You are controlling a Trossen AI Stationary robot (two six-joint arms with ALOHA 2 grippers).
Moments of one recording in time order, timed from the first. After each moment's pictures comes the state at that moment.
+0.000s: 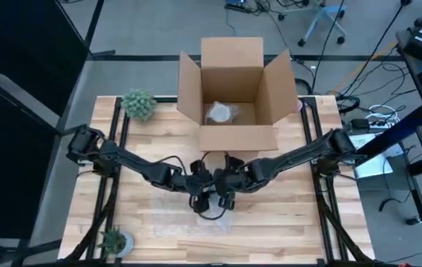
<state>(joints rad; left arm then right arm) -0.29 1.76 1.03 -0.08 -0.28 -0.31 0.28 1.89 1.44 -0.70 0.22 0.50</state>
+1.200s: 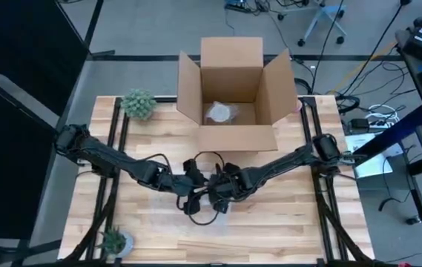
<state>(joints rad) -0.34 1.55 1.03 -0.18 -0.32 -0.28 0.29 2.01 1.44 -0.61 0.25 0.56</state>
